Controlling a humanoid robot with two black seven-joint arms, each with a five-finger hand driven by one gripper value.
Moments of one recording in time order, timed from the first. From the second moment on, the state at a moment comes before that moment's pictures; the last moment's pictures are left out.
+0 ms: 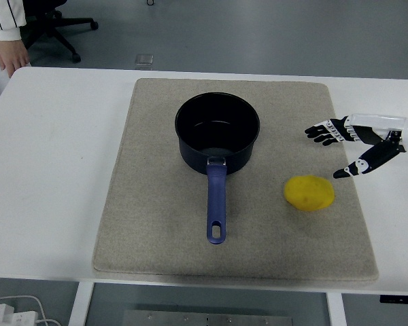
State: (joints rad) left arm -0.01 0.00 0.01 -0.12 0.05 0.02 -0.01; right arm 1.00 -0.82 0.29 1.12 -0.95 0.61 0.37
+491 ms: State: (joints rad) left arm -0.01 0.00 0.01 -0.12 0.05 0.02 -0.01; right arm 0.93 -0.81 0.29 1.17 -1.12 0.60 0.38
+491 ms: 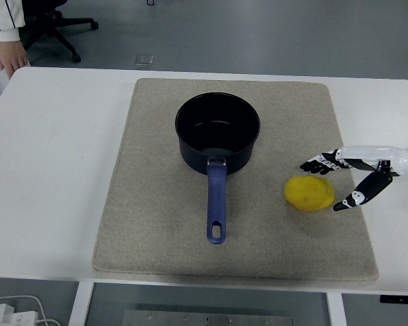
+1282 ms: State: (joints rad) left arm -0.01 0.00 0.01 -0.12 0.05 0.02 -0.01; right arm 0.88 -0.77 0.29 1.19 -1.15 0.44 0.49
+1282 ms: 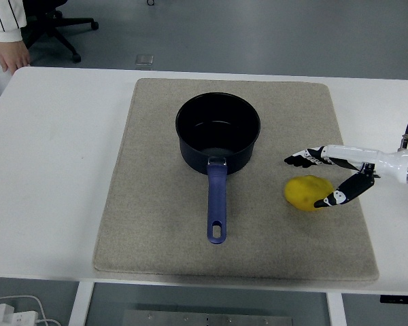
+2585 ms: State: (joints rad) left arm -0.01 0.00 0.01 -0.12 0.05 0.02 -0.01; right arm 0.83 -0.80 0.19 1.20 -1.16 0.18 0.61
